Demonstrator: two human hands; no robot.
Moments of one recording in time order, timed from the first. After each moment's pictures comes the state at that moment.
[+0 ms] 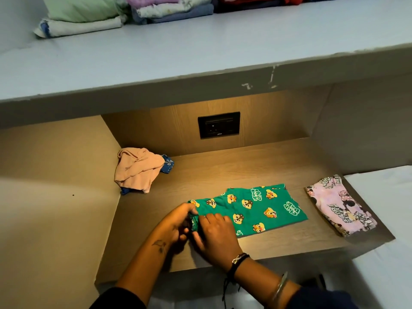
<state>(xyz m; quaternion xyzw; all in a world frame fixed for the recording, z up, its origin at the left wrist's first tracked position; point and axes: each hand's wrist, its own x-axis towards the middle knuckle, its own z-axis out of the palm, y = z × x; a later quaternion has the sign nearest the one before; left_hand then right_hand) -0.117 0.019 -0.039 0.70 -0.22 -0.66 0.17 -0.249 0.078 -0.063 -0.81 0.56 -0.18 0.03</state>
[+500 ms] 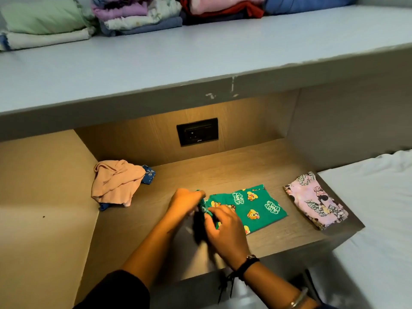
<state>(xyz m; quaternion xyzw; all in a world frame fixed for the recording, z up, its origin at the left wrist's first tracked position) -0.186 -0.023 -0.001 0.73 -0.45 -0.47 0.19 -0.296 0.069 -0.047 -0.64 0.63 -0.39 0.17</state>
